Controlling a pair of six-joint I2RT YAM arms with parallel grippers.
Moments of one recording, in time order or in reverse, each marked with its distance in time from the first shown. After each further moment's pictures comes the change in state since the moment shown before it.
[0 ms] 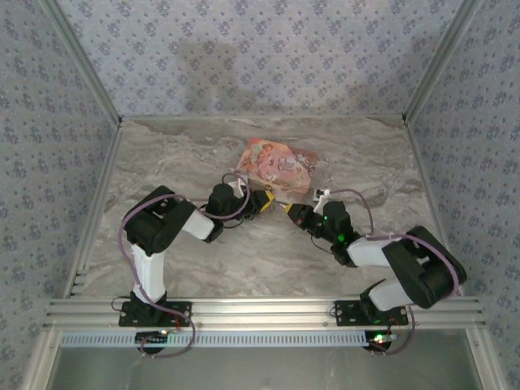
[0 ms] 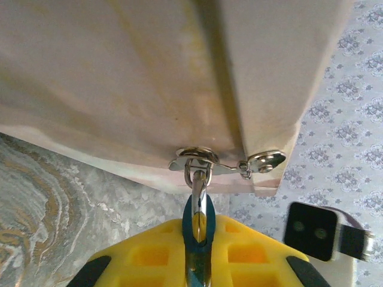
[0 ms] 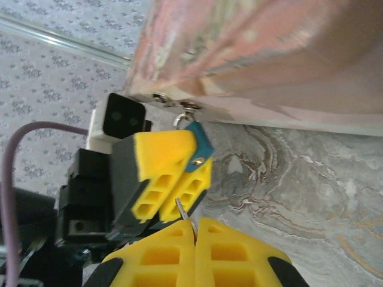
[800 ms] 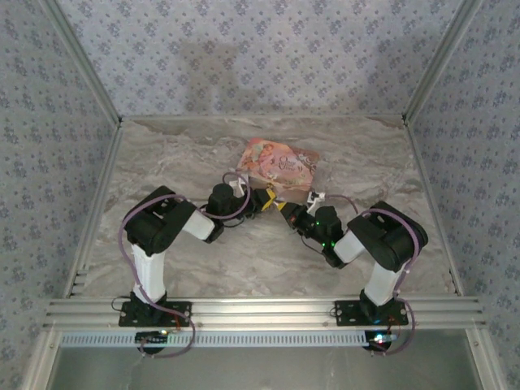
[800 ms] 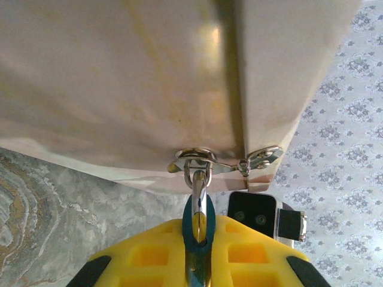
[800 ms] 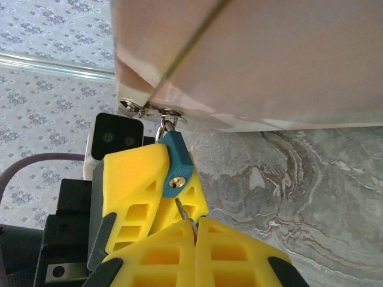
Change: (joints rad) left arm -0.006 0.000 0.000 0.048 0.003 -0.039; right arm 0.050 0.292 0.014 0.392 0.059 0.197
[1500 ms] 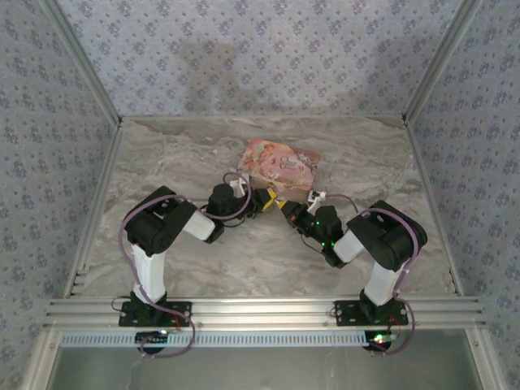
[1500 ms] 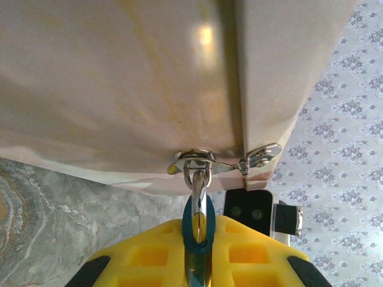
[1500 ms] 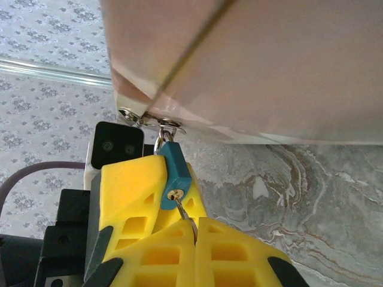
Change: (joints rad) left arm -0.007 0.000 0.000 0.020 -0.001 -0.002; right arm -0.001 0.003 0.005 0.014 0.019 0.000
